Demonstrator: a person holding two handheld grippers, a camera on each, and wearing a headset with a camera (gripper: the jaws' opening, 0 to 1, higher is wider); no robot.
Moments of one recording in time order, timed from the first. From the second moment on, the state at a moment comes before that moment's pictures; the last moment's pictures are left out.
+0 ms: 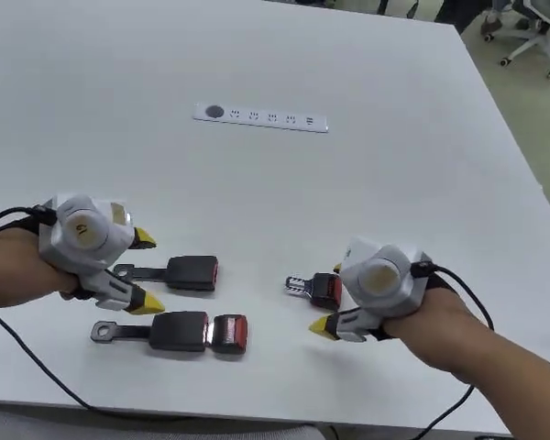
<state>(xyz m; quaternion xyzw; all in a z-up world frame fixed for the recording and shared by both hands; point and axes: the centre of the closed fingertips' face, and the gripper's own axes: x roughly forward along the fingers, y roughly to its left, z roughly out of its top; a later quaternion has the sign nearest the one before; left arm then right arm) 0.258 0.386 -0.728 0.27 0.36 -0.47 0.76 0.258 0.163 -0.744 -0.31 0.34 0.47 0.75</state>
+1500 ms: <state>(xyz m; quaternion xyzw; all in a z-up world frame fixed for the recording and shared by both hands) 0.207 0.468 -0.739 0.13 0.35 -0.36 0.85 0.224 0.150 -0.720 -0.15 0.31 0.41 0.84</state>
